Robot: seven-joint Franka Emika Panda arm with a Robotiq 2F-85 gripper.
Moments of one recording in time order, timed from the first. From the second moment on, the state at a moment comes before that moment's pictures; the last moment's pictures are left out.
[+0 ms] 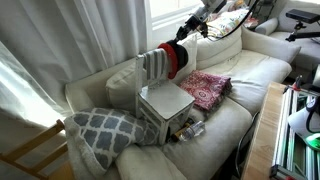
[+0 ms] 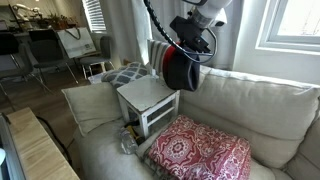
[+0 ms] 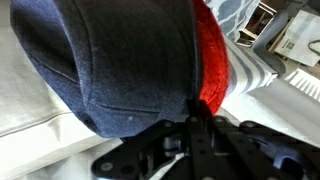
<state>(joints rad) -0.32 0.59 -0.08 -1.71 1.12 2.08 -1.16</state>
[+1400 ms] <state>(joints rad) -0.24 0.39 -0.18 -2.04 0.78 2.40 -0.74</state>
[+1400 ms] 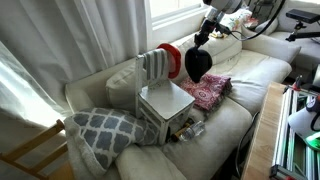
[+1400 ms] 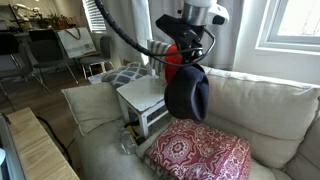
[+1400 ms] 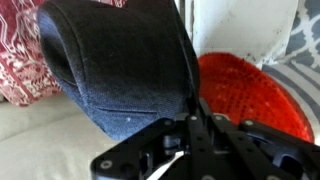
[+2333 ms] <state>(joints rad) -0.22 0.29 -0.10 -2.21 0.58 2.39 -0.52</state>
